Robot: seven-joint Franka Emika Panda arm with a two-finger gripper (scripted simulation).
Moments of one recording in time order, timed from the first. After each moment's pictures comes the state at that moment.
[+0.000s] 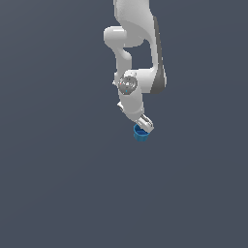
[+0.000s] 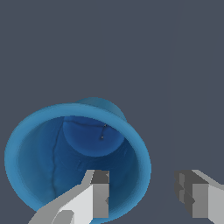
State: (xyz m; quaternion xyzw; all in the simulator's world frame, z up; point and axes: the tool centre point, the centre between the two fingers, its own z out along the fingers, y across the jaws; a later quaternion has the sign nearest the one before) arm -0.122 0.074 0.079 -0.90 0.41 0.13 0.06
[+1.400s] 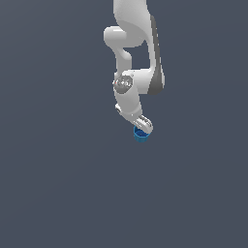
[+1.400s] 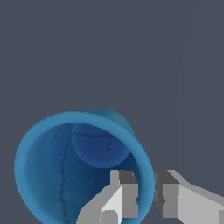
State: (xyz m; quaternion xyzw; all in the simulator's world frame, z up) arm -0.103 0.066 0.085 -0.91 0.39 0.10 0.09
